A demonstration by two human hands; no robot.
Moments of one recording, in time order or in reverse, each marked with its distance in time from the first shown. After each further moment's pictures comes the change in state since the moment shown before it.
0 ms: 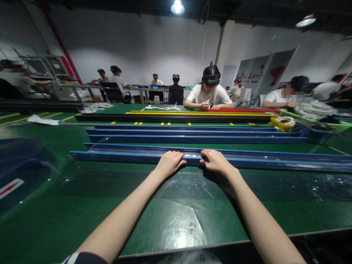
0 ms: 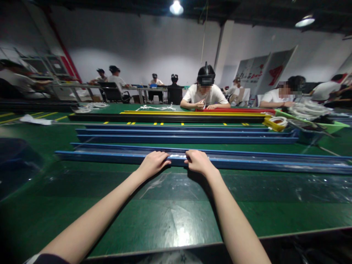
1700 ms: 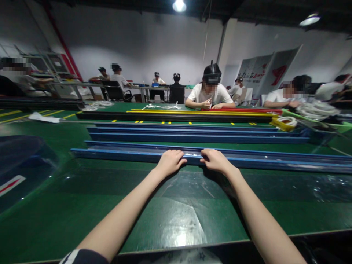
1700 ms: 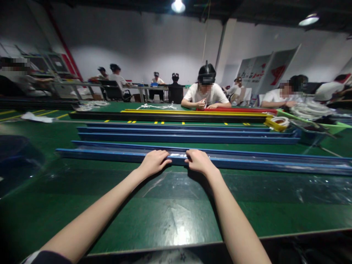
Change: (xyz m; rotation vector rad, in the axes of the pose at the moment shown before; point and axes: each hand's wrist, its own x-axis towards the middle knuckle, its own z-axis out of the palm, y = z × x) left_hand 0.001 0.003 -0.004 0.018 -0.025 -0.031; right_hand 0.001 0.002 0.004 -0.011 -0.001 -0.019
